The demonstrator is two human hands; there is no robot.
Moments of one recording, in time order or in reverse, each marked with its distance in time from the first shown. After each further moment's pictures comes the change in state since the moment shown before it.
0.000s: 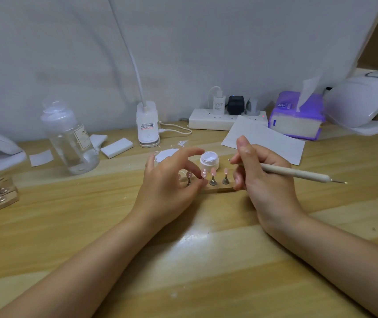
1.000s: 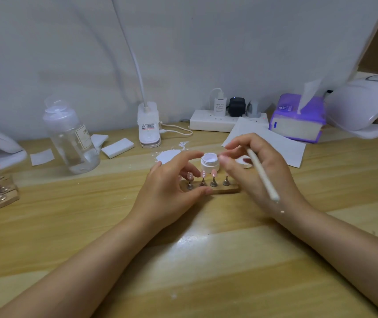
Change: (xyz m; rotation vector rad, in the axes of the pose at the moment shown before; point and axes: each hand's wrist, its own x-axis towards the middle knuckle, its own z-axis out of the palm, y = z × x) left_hand -0.001 0.002 -0.003 -0.107 -0.092 -0.066; right_hand 0.011 -0.006 -0.014 -0.418 -0.251 -0.210
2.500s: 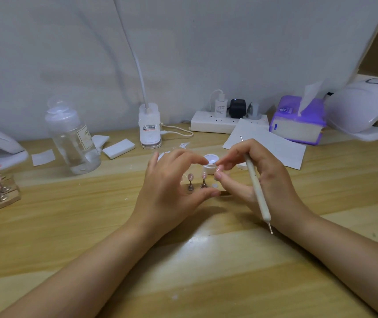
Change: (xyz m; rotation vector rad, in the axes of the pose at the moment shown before) left_hand -0.002 0.005 -0.001 0.150 0.130 0.215; right_hand -0.006 0.003 0.000 -0.088 -0.052 -0.207
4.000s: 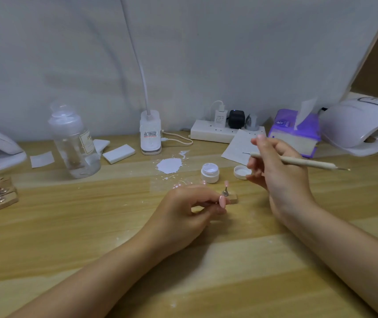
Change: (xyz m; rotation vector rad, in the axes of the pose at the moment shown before) left_hand -0.011 0.011 0.007 -0.479 -0.202 -0.102; right_hand 0.026 0.006 -0.009 0.398 0.413 0.487
